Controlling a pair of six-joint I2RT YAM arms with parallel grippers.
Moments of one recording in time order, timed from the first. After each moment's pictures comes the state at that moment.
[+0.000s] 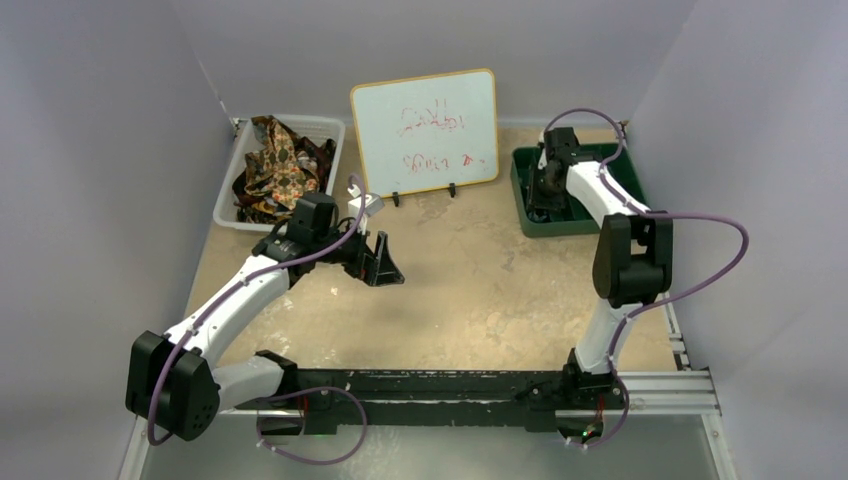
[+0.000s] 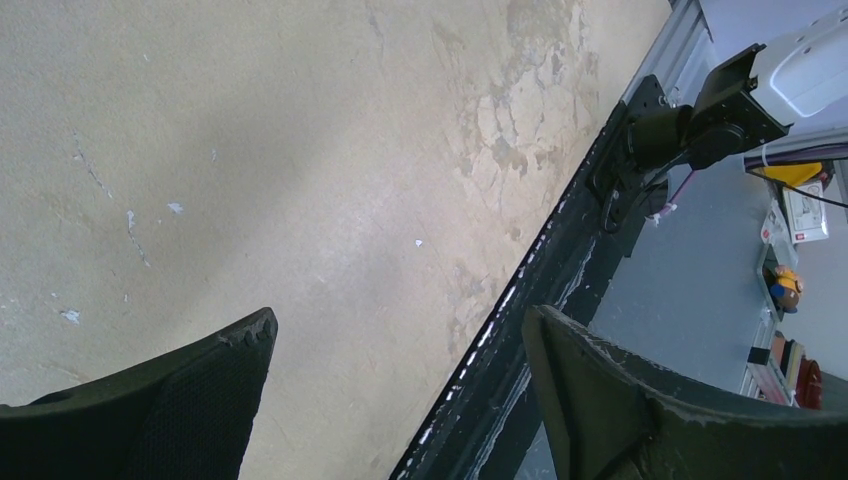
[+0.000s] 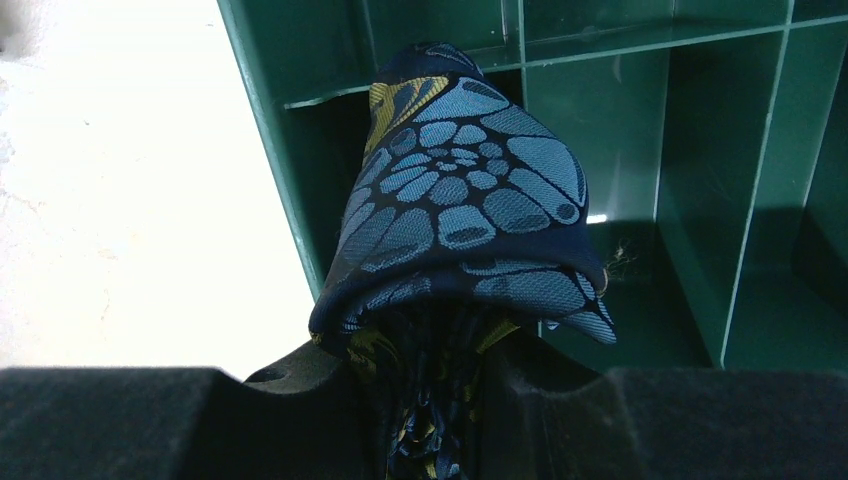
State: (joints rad) left arm -0.40 1.16 0.82 -0.41 0.72 -0.18; right arm 0.09 1.88 1.46 -0.72 -0.03 0.20
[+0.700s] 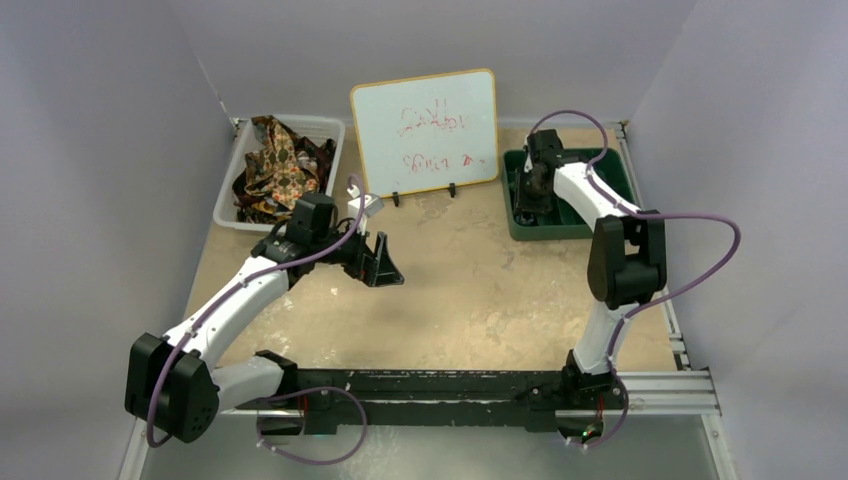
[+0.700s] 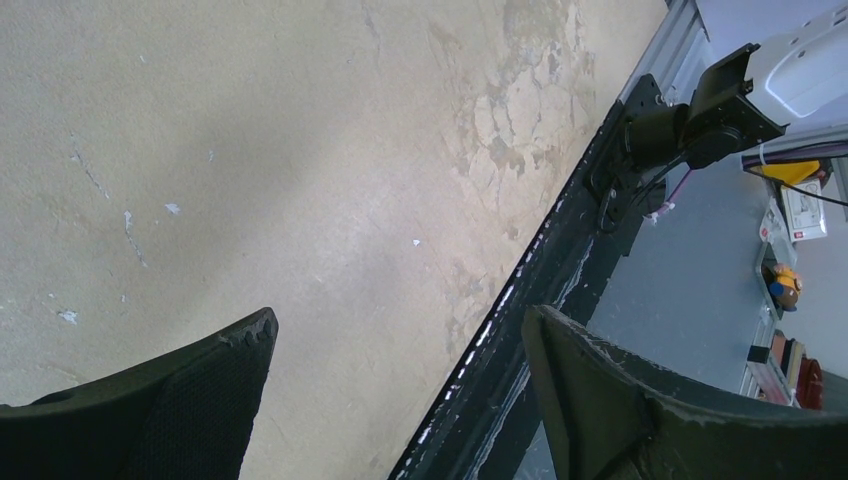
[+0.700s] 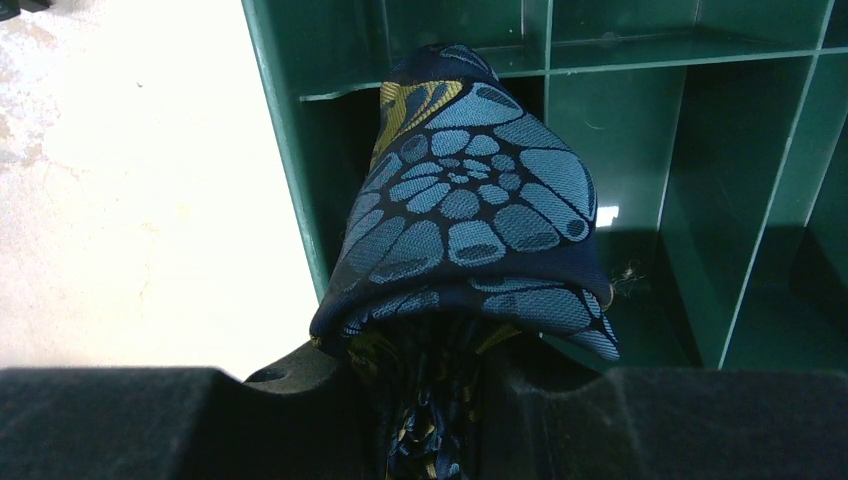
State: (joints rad) left arm -0.40 1.15 0.82 -0.41 0.73 -0.18; right arm 0.17 1.88 1.46 -0.73 -0.02 0.25
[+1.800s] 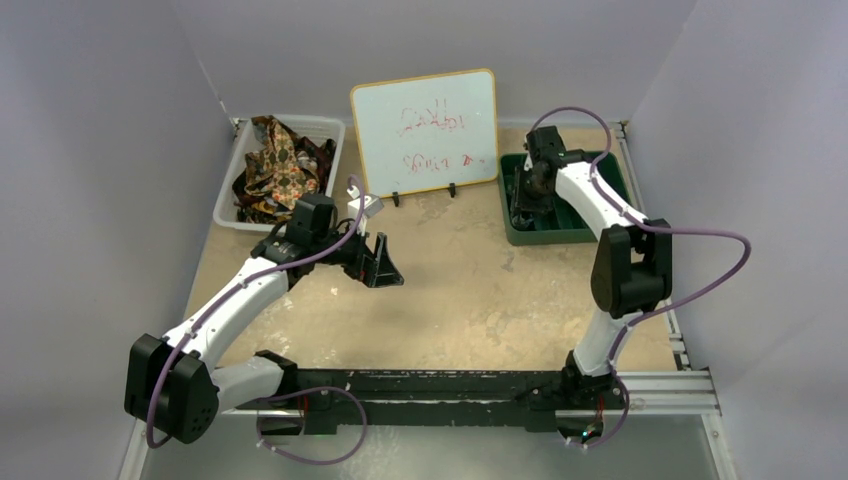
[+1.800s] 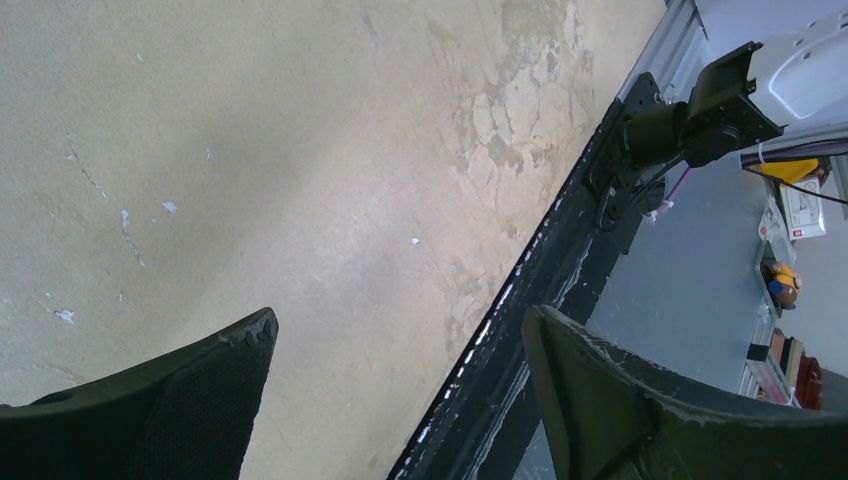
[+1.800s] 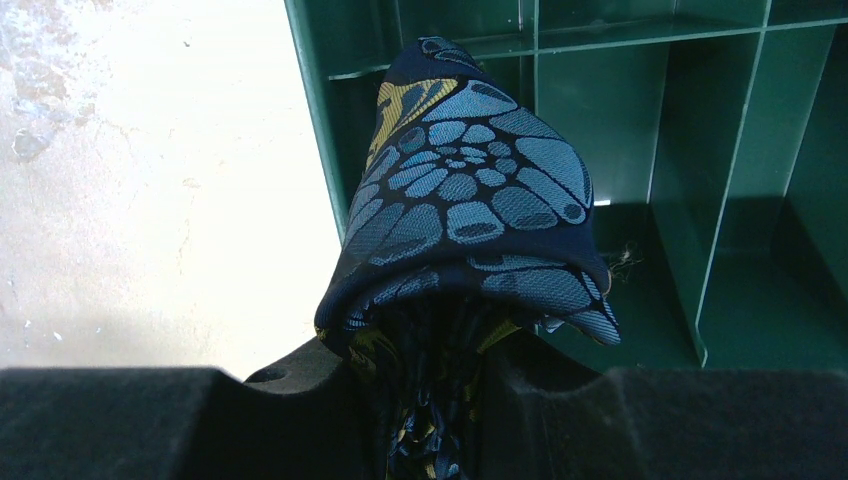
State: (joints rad) left arm -0.40 1.15 0.81 -0.41 0.73 -0.18; right arm 0.19 1.81 1.48 -0.81 -0.02 0.29
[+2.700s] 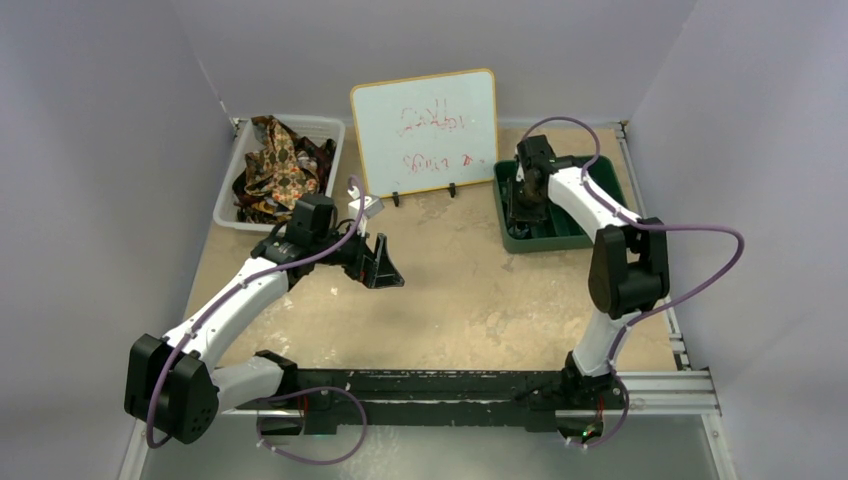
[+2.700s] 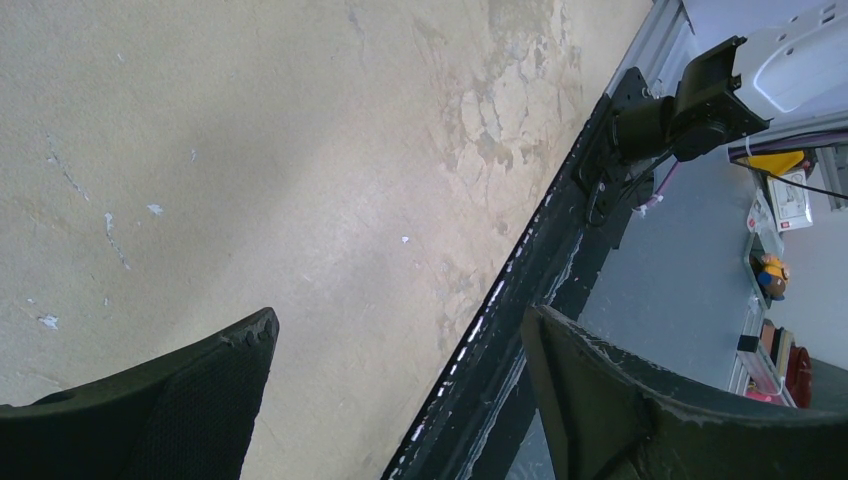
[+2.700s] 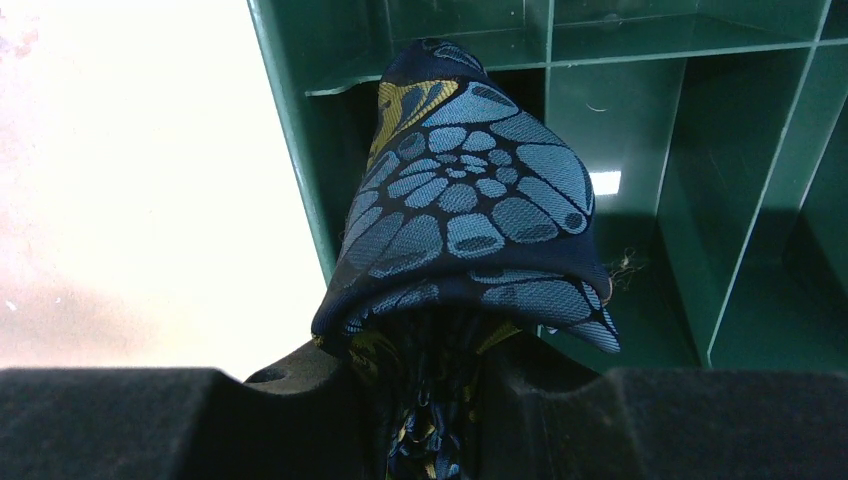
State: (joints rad) left arm -0.40 1.15 0.81 -0.41 0.75 -0.18; right arm 0.23 1.81 1.42 -0.82 -0.02 0.28
